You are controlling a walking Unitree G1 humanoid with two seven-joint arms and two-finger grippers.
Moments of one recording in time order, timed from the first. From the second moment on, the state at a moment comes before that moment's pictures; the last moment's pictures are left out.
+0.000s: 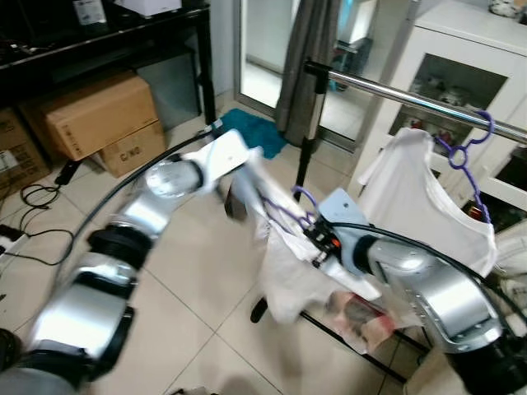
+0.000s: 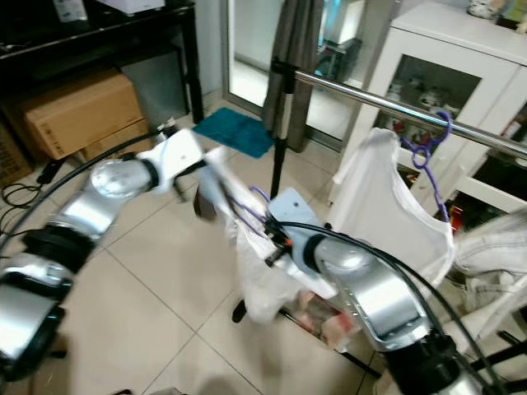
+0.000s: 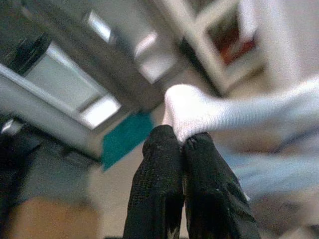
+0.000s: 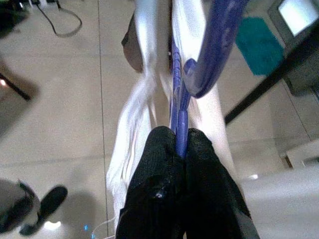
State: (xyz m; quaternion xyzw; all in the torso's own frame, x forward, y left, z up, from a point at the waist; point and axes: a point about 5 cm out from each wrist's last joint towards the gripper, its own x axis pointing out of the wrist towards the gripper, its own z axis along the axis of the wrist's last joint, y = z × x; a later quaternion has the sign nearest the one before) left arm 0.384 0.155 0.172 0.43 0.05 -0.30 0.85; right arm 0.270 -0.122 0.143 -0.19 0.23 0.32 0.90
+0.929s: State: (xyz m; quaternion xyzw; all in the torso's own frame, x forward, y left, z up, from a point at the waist) left arm 0.379 0.198 0.136 0.25 0.11 -0.23 0.94; right arm 0.256 -0.141 0.178 -0.05 0.16 0.37 0.92
